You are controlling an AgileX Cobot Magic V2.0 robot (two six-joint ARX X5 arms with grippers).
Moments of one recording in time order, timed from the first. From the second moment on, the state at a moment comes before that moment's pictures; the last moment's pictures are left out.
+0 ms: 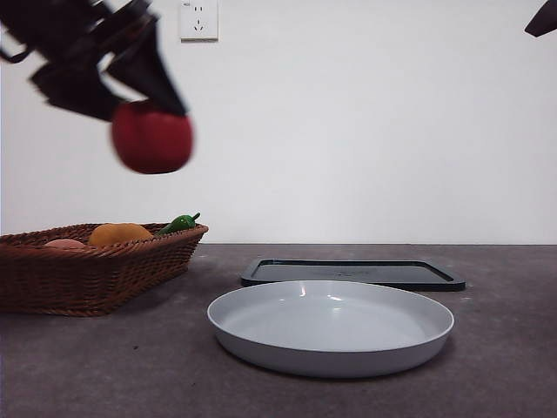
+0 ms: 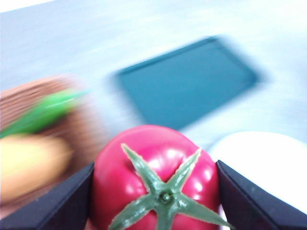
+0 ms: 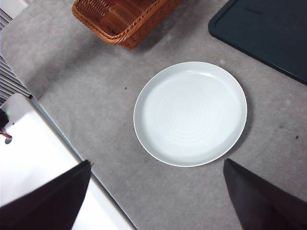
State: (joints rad) left arm -0.39 1.26 0.95 -0.23 0.28 0.11; right arm 0.37 0.85 1.02 -0.98 -0.50 -0.03
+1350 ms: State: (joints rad) left arm -0.76 1.73 0.96 0.07 0.24 0.10; right arm 0.37 0.85 1.02 -0.98 -0.49 -0.03
